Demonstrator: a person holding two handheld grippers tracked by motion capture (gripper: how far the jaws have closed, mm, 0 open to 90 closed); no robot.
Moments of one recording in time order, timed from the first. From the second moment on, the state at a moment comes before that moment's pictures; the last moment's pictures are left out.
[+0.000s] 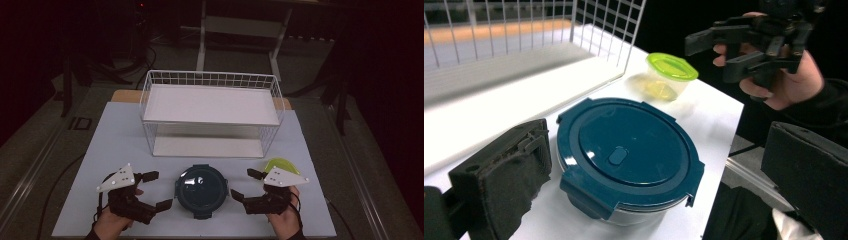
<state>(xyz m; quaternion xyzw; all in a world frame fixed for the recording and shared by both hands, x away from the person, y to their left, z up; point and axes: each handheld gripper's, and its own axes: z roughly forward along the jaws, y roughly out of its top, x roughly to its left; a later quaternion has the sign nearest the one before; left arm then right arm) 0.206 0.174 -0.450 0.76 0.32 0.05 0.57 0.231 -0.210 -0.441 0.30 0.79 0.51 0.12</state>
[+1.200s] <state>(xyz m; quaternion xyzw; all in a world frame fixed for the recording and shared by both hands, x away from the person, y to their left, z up) 0.260 0.175 -0.515 0.67 0.56 -0.19 0.45 0.285 -0.198 -0.500 0.49 0.75 0.43 -0.15</state>
